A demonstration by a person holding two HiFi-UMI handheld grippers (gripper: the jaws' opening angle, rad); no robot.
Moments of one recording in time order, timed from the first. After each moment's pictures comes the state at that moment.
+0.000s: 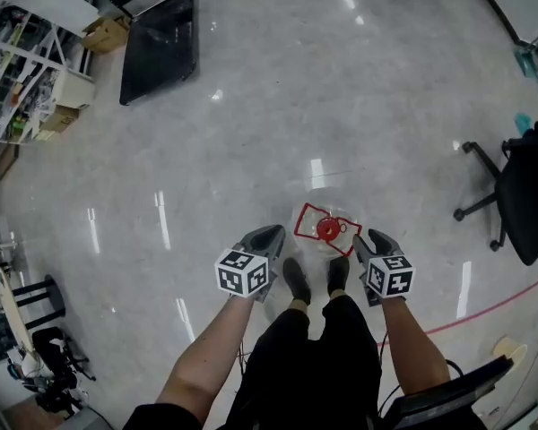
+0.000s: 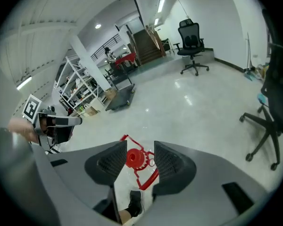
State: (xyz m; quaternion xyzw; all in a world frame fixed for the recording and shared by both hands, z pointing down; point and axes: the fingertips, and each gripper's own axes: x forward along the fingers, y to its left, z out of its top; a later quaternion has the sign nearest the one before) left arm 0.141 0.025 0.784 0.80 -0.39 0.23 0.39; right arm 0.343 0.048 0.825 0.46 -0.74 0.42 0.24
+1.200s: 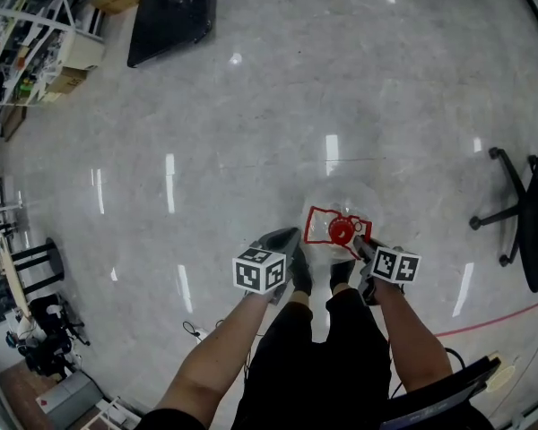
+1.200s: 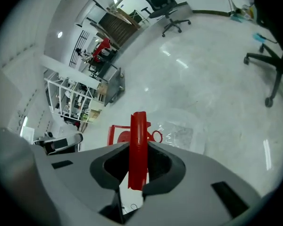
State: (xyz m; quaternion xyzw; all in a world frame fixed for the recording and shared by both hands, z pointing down) left arm 0.155 0.063 0.901 0.72 -0.42 0.25 0.49; right arm 0.318 0.078 0.968 0.39 -0.64 0.63 0.20
